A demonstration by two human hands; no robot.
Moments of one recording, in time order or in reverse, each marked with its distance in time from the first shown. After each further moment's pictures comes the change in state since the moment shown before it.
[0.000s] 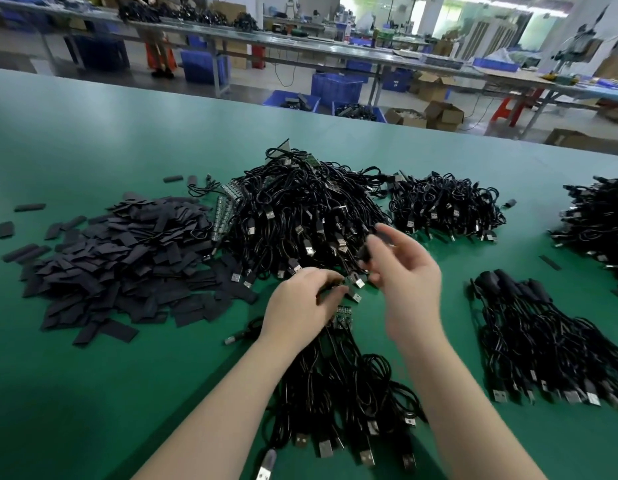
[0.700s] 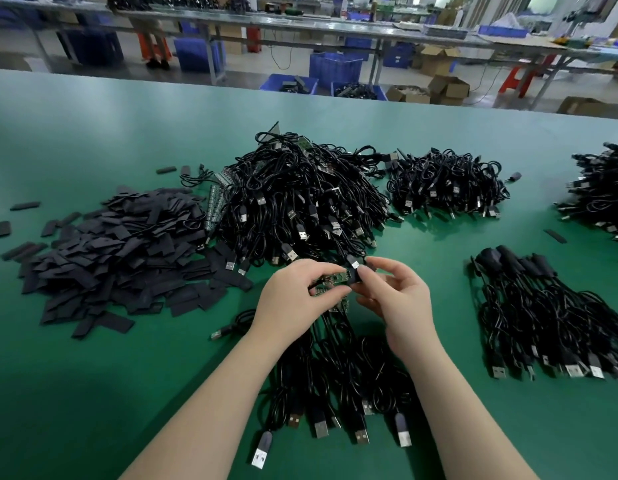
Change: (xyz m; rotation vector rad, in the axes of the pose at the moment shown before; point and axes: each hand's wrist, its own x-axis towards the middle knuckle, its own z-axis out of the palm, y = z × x) left_hand -0.012 0.002 -0.005 -0.146 -0.033 0.044; right_hand -0.010 0.050 -0.038 0.030 -0.021 0.235
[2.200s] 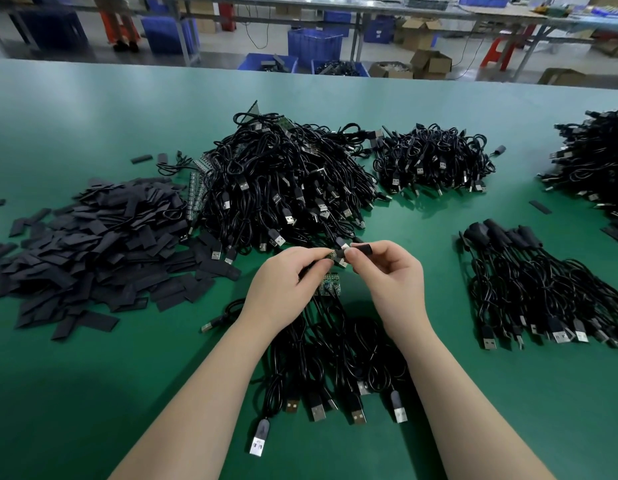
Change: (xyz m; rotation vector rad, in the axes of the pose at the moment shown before) left_hand 0.002 -0.004 0.000 -0.015 -0.031 0.044; right_hand -0.002 0.002 0.000 -0.136 -0.041 -0.284
